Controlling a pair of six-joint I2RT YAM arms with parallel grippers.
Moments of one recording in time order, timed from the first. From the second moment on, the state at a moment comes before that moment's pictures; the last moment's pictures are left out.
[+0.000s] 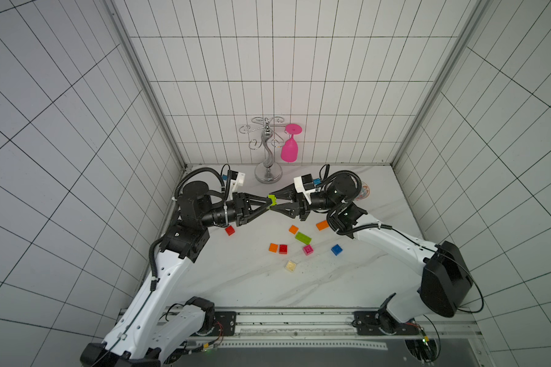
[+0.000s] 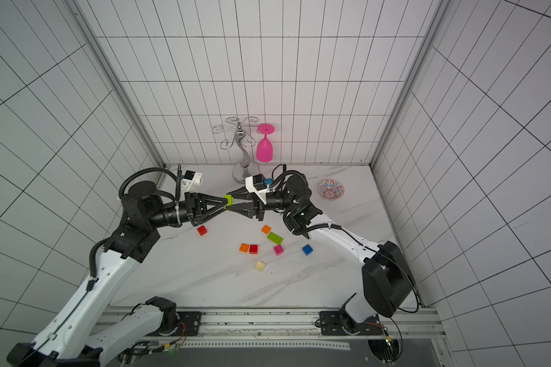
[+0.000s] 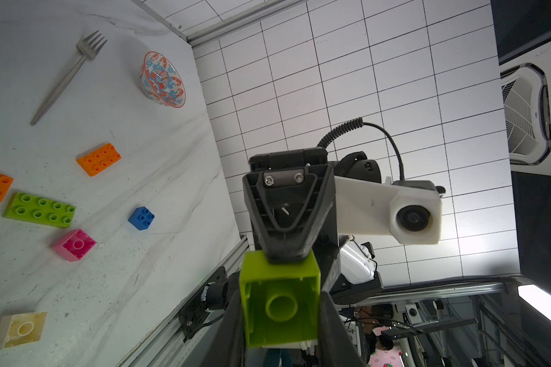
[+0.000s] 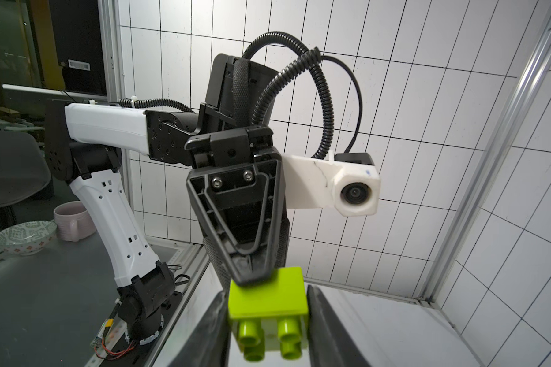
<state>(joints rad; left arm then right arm) -0.29 0.96 1.04 -0.22 0.97 -1.17 0.70 1.52 1.14 0.68 -0.99 0.05</state>
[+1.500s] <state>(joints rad) -0.53 1.11 0.99 -0.66 0.16 -0.71 0.77 1.55 0.97 -0.98 0.06 0.40</state>
